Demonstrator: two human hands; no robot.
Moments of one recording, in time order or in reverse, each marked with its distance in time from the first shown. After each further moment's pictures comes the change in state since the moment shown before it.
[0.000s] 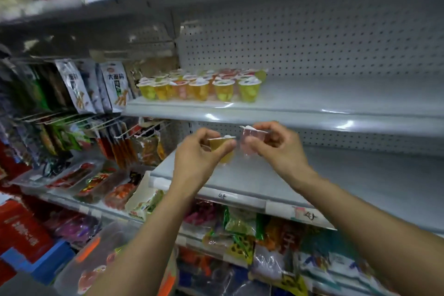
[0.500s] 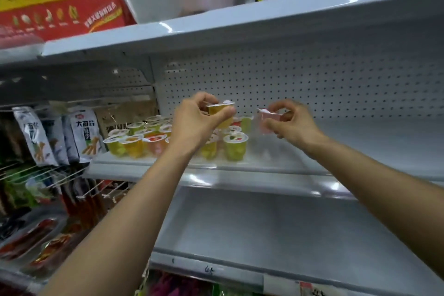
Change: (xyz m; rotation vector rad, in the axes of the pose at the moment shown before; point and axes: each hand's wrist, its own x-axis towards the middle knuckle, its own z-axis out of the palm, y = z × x) left_hand 0.173 0.090 0.020 -0.048 -0.011 0.223; right_hand 0.177 -0.032 -0.071 -0.266 0.148 -0.001
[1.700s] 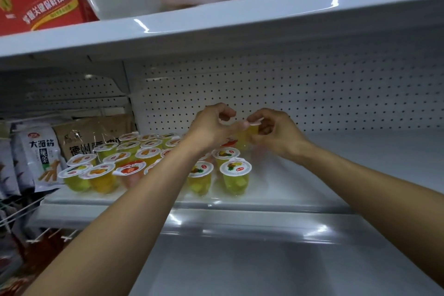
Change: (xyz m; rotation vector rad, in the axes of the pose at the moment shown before) left_hand 0.101 -0.044 0.062 0.080 -0.311 0.059; right_hand 0.070 0.017 0.033 -0.064 -0.130 -0.122
